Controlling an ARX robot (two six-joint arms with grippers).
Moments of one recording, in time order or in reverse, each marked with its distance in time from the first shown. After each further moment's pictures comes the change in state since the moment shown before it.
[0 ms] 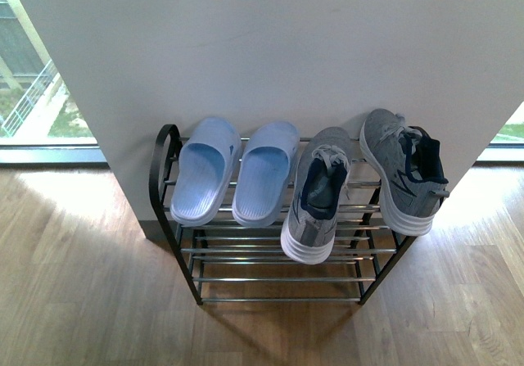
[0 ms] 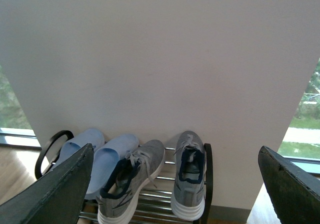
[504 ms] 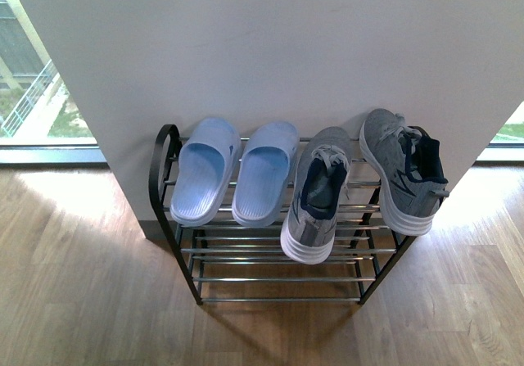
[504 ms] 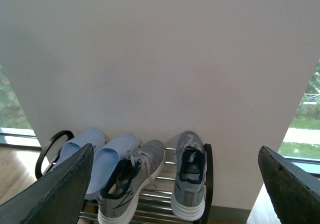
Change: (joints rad) left arm 0.117 -0.221 -0.373 0.637 0.410 0.451; right arm 0.000 0.000 0.000 0.000 0.000 0.000
